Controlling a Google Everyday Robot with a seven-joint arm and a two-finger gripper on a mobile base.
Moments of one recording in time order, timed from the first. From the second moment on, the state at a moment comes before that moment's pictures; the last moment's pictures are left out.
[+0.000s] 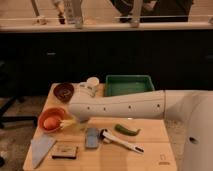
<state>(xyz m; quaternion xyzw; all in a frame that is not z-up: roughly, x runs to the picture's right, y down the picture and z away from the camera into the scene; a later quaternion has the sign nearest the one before) -0.129 0.157 0.743 -0.23 -0.13 -0.13 0.96</state>
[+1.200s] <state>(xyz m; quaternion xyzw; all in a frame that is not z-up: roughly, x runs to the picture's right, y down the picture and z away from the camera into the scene) -0.137 0.149 0.779 -0.25 -0.14 -0.10 0.95</state>
